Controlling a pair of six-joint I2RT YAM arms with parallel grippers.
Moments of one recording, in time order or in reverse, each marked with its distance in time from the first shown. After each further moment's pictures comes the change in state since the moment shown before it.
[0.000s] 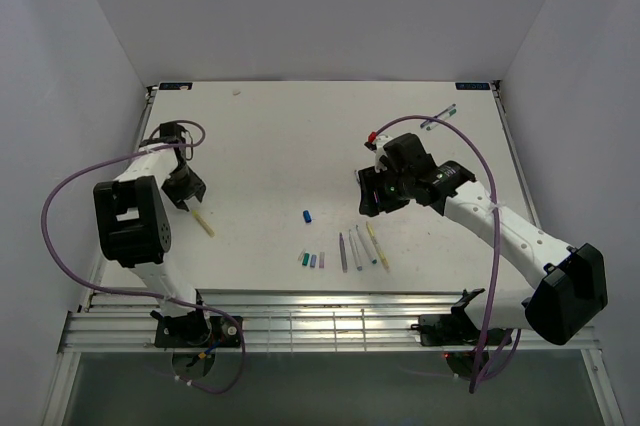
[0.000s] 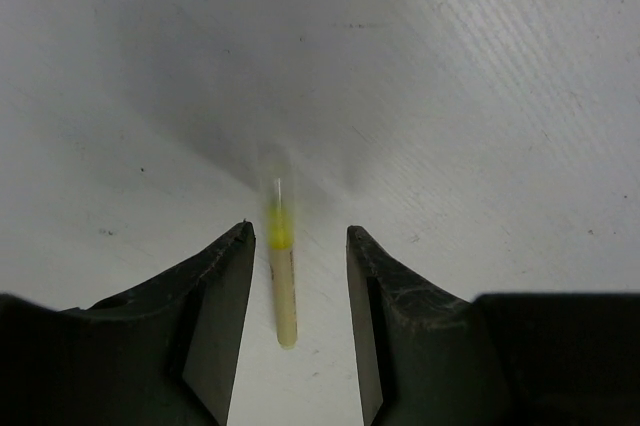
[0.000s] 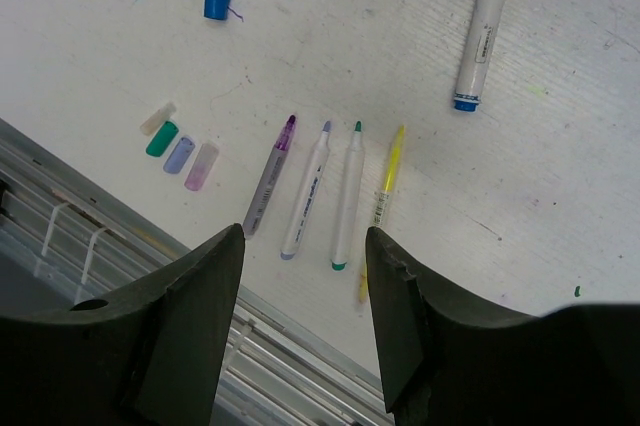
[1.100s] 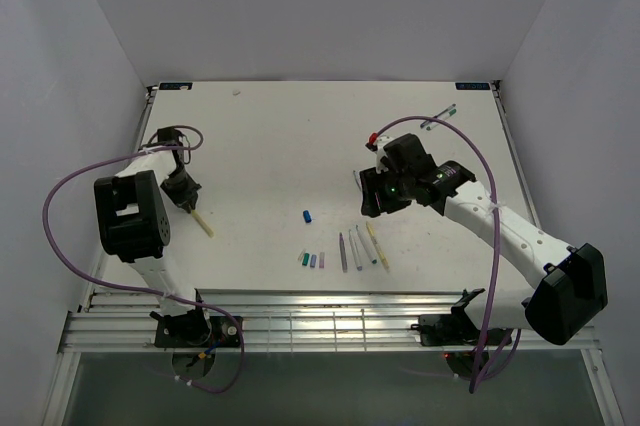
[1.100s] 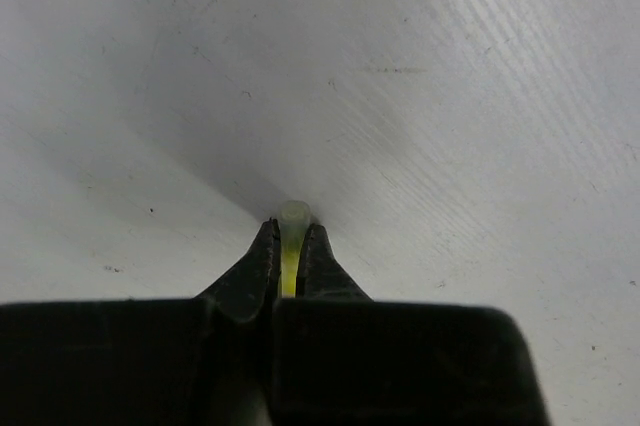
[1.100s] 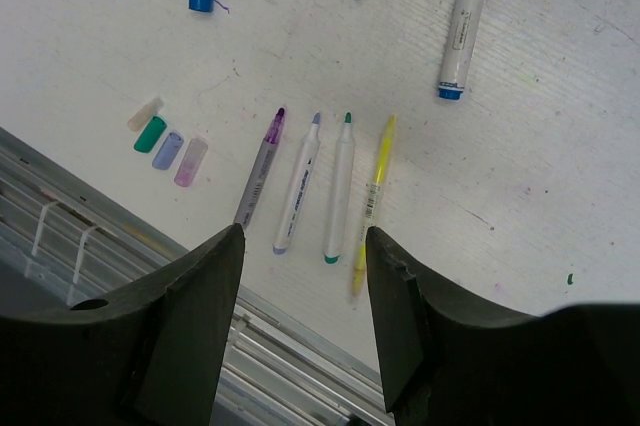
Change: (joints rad) left arm 0.032 0.058 -0.026 0.065 -0.001 0.023; right arm 0.000 0.000 0.000 -0.017 0.017 0.000
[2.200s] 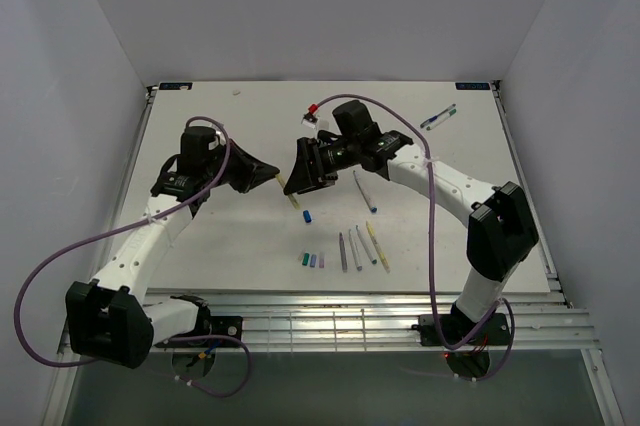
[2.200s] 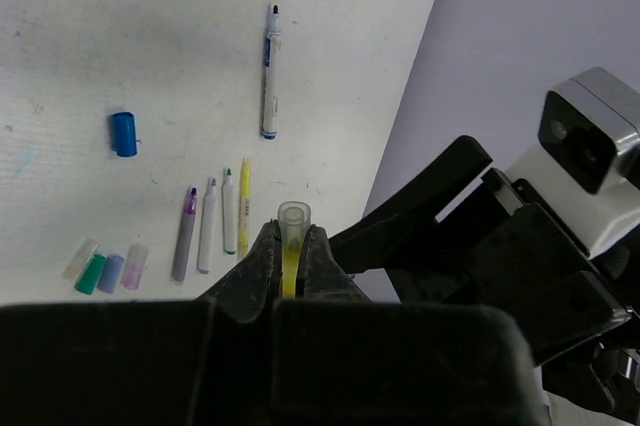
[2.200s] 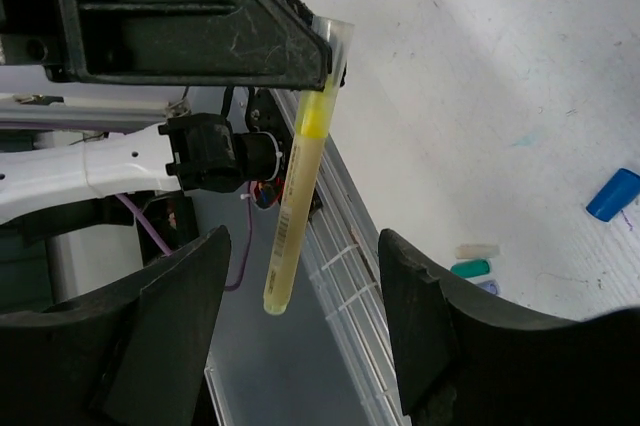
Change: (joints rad) left arm -0.401 -0.646 -0.227 0.341 0.640 -0.539; right arm 0.074 0.426 0.356 0.341 -0.639 0.301
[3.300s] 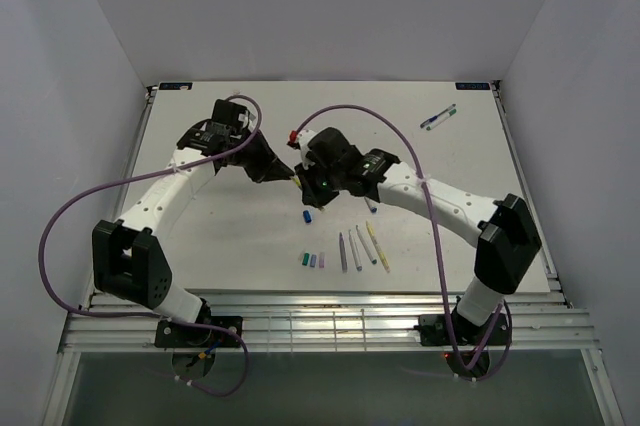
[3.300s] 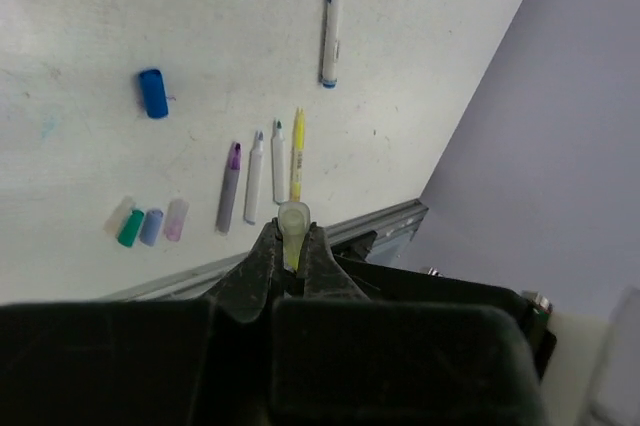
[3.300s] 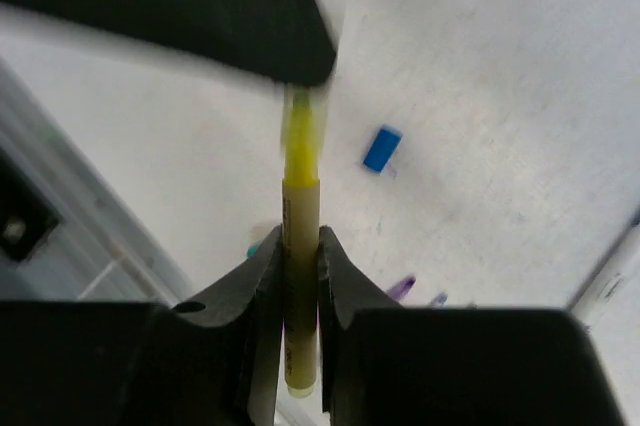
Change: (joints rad) left arm -0.082 0.327 0.341 -0.353 0.007 0.174; right arm 0.247 -0.011 0.029 -0.235 0.801 -0.368
